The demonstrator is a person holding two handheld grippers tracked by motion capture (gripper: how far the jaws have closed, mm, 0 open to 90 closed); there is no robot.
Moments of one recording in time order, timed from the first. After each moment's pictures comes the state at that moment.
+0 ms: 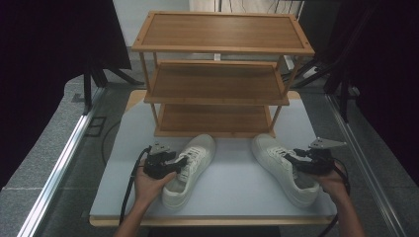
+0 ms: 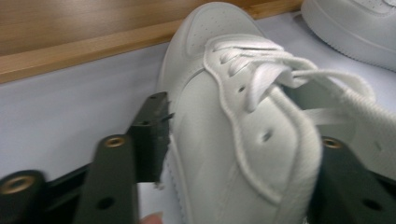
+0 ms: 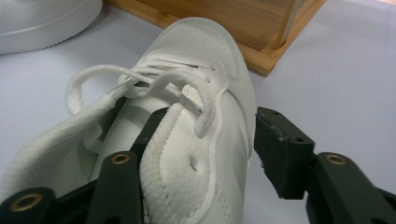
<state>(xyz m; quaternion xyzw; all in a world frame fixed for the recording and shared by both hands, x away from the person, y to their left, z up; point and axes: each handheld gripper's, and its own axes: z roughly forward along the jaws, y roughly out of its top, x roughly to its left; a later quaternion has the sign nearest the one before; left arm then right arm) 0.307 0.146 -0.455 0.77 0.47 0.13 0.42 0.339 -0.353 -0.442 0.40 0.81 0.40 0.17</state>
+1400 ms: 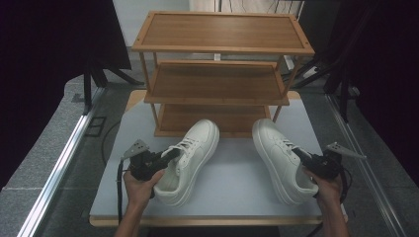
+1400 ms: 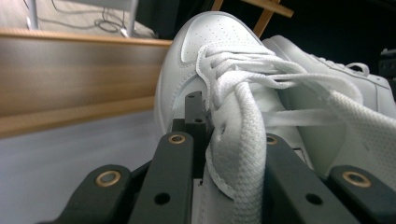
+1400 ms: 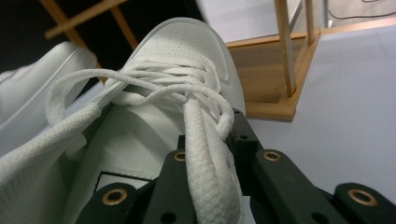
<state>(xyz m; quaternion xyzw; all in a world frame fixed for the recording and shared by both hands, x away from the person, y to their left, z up) 0.277 0.172 -0.418 0.67 0.44 0.12 0.58 0.309 -0.353 -0.435 0.49 0.64 0.57 0.13</state>
